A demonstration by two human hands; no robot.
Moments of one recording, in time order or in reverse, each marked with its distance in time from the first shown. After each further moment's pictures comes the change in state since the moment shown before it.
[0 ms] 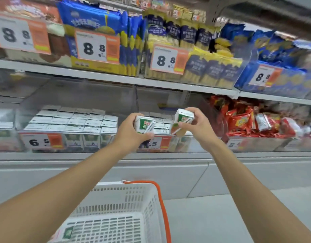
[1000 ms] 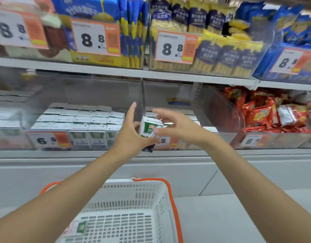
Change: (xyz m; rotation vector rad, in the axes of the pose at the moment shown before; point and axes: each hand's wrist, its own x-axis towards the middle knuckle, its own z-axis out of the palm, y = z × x) left_hand -0.008 -0.021 -0.008 -0.006 0.025 0.058; right_hand -0.007 -0.036 0.062 -0.237 -0.546 -0.105
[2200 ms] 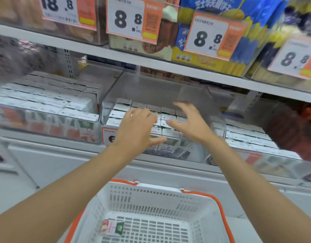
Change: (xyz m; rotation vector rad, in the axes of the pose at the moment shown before) left_hand 0.027 -0.069 -0.187 1.173 0.110 0.392; right_hand 0.164 -0.015 0.131 -0.332 0.177 0.030
